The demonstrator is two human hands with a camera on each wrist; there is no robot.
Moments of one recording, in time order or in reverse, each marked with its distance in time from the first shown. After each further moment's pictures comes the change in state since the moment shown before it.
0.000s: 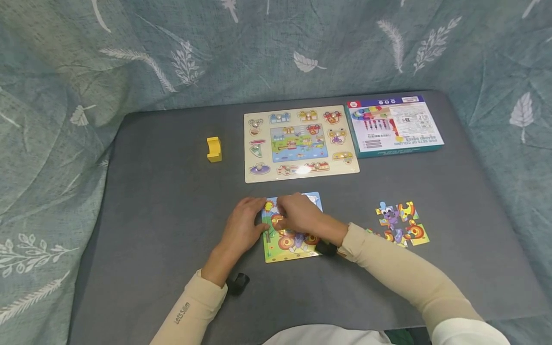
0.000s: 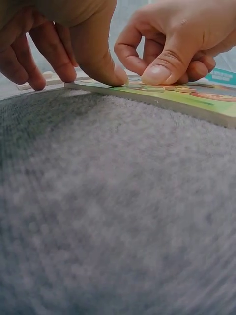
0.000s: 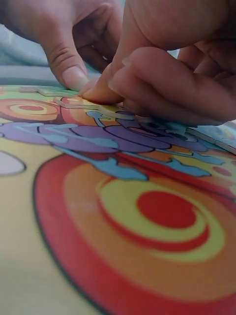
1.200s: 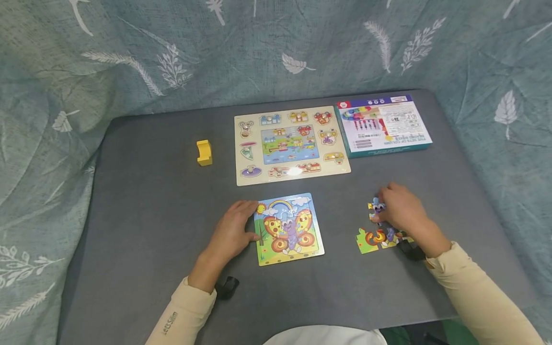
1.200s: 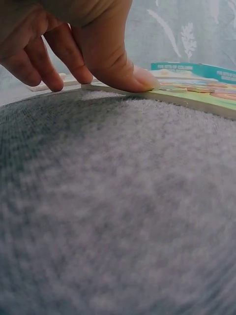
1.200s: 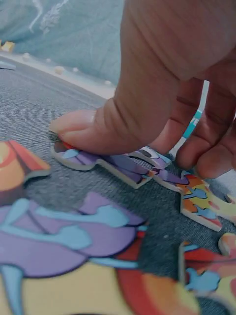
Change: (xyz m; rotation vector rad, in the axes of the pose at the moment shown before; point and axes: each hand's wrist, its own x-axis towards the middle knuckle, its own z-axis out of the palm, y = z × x) left_hand 0.000 -0.004 -0.002 0.014 -0.093 0.029; right_hand -0.138 0.138 -0.075 -0.242 0.106 0.425
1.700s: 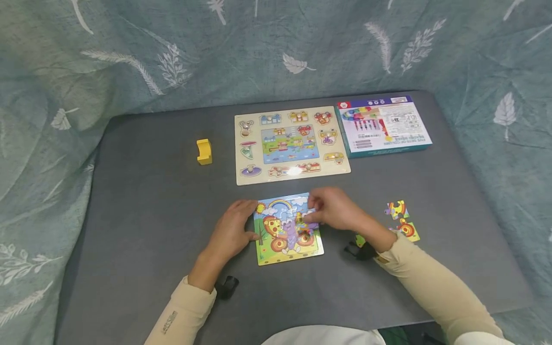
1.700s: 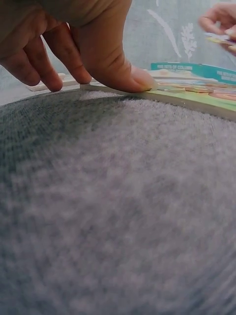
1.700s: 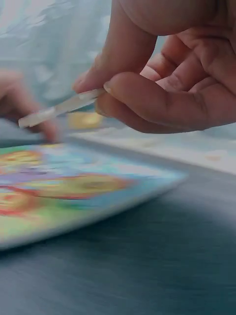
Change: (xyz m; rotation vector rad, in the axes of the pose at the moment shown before) left_hand -0.002 -0.001 0.000 -0.013 0.019 0.012; right_hand 0.030 -0.115 0.005 0.504 -0.057 -0.297
